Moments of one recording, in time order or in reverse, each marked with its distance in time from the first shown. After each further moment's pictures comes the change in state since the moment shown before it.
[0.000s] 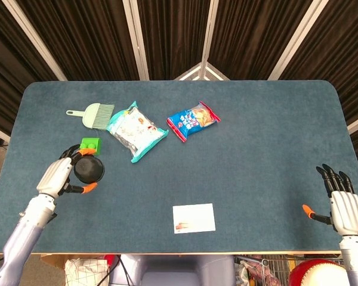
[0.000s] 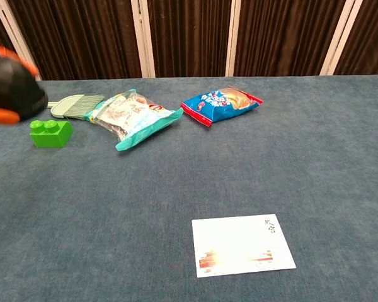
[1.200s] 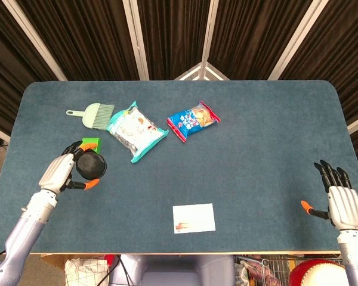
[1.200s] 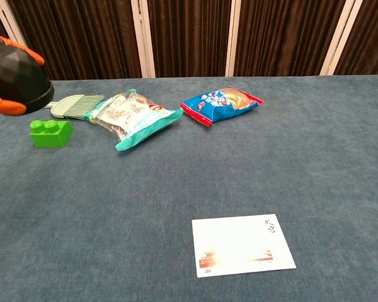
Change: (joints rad) left arm -0.009 0.033 -0.035 -0.047 -0.002 -0.013 0.023; right arm 0.023 -0.002 0.017 0.003 0.022 -0.030 -0.013
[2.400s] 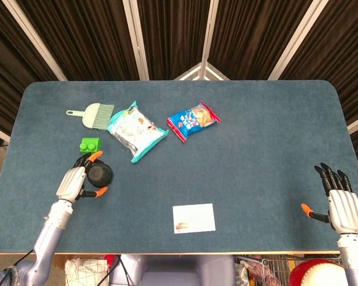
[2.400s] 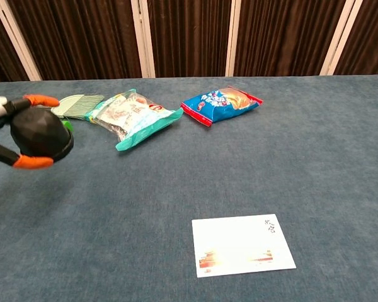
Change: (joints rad) left arm 0.068 -0.351 0.065 0.382 0.245 0.083 -0.114; right arm -0.014 -0.011 -0.009 0.006 -0.014 0.019 -0.009
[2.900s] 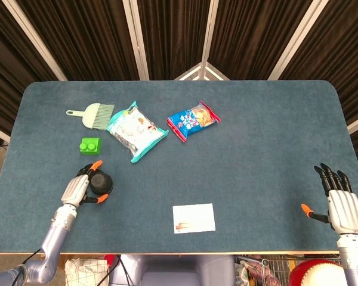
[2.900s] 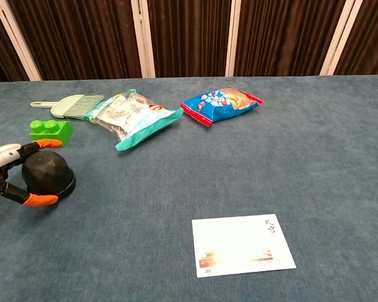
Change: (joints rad) left arm -0.003 -0.175 0.054 0.314 -0.014 -0.084 -0.104; right arm -0.001 -0.008 0.000 0.008 0.001 0.002 -0.005
